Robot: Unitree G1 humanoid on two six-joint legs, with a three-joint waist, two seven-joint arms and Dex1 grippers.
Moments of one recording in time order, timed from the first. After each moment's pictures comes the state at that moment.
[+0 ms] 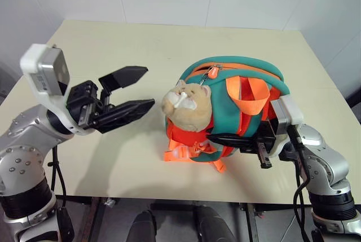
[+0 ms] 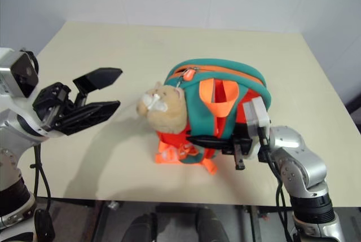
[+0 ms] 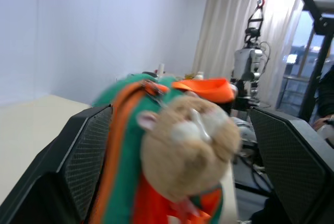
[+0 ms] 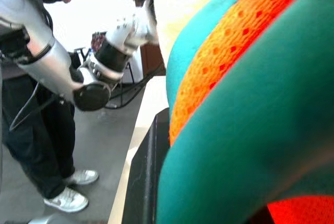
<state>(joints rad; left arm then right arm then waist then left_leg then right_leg) -0.45 0.60 0.46 -0.53 -1.20 0.91 -0.75 -0.34 -0.54 -0.08 -0.37 0.84 0.43 1.21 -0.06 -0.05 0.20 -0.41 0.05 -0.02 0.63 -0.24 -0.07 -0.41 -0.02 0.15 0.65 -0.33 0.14</state>
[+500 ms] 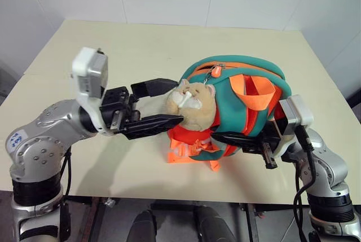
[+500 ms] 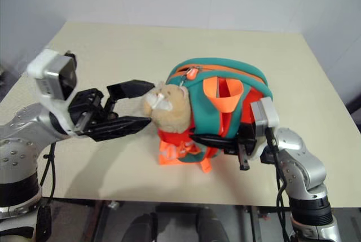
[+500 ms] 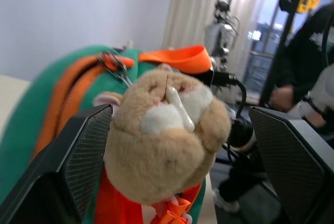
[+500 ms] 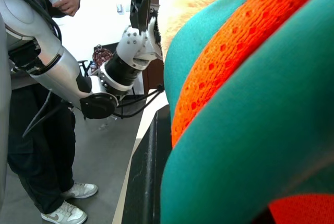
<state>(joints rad) -0.56 0.65 0.20 -0.46 -1.13 0.86 -0.80 -0.32 -0.53 -0.08 -0.37 0.85 0.41 1.23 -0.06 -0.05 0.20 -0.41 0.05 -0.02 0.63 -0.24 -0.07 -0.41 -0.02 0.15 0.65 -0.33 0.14</state>
